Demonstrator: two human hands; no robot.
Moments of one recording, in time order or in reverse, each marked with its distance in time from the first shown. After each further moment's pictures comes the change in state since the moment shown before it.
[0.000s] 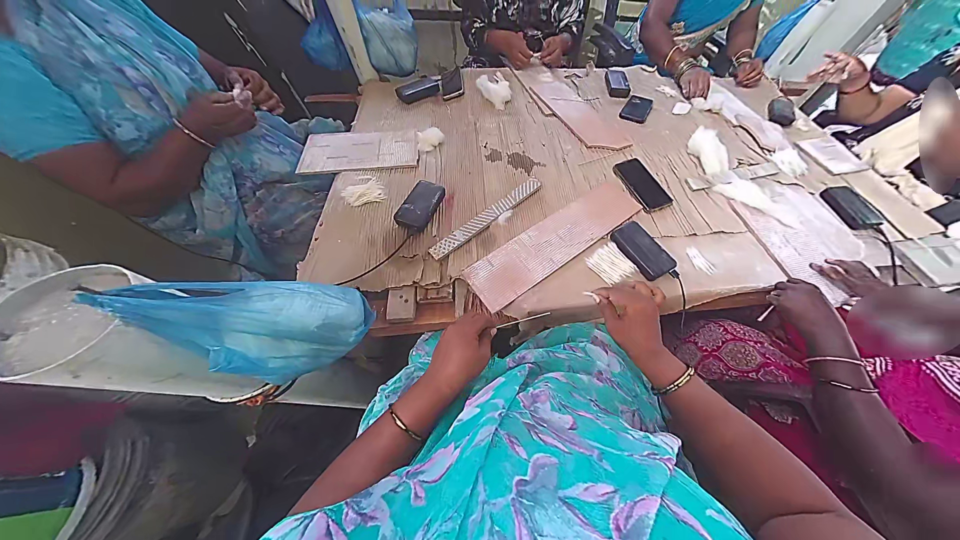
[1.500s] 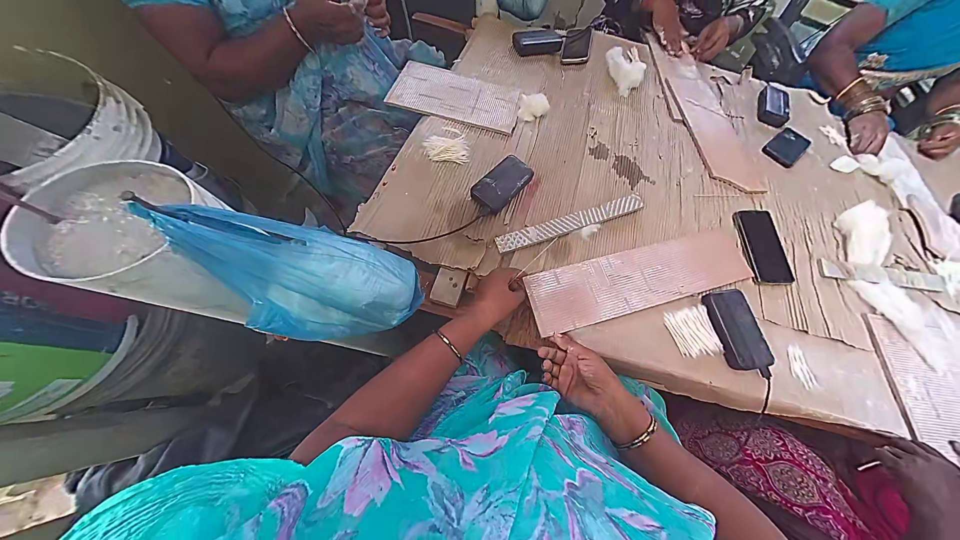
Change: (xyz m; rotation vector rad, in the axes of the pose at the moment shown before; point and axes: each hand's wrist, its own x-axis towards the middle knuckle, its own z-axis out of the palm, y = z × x) left_hand 0.107 -0.084 -0.006 -0.312 0.107 -0.375; right_hand 0.043 -0.111 0.088 1.369 -0.785 1.477
